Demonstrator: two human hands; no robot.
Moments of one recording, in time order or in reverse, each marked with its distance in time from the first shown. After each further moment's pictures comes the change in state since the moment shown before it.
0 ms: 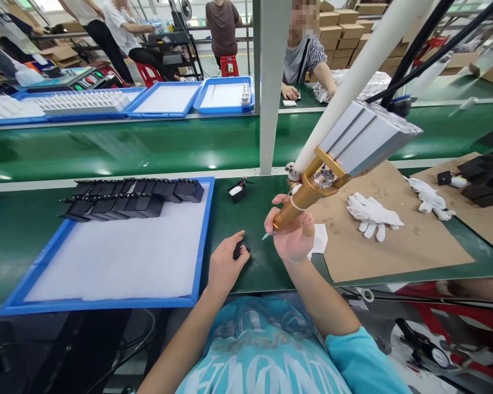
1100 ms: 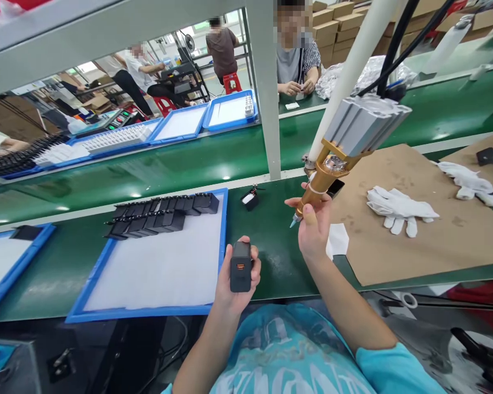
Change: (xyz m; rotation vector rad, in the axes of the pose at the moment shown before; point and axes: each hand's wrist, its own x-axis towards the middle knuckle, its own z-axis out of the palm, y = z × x) left_hand 0.020 0.039 -0.053 -1.658 -0.201 -0.892; right_hand 0.011 0.010 -0.014 -0.321 0.222 -0.233
